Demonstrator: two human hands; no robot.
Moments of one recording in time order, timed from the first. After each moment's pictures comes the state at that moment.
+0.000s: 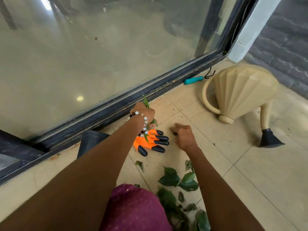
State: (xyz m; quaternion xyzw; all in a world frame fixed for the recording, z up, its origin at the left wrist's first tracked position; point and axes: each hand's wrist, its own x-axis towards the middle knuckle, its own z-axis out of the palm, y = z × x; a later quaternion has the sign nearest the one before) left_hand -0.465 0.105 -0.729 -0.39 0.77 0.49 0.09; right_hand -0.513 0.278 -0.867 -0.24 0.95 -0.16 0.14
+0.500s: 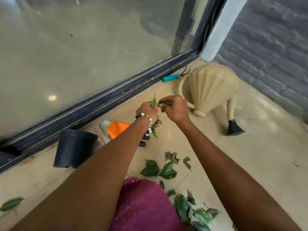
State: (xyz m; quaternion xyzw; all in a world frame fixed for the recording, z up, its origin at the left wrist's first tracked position) left_hand -0.470 0.179 -0.728 -0.33 0.71 0.62 0.07; right_hand -0.523 0.284 -0.733 -0.12 0.90 -0.40 0.05
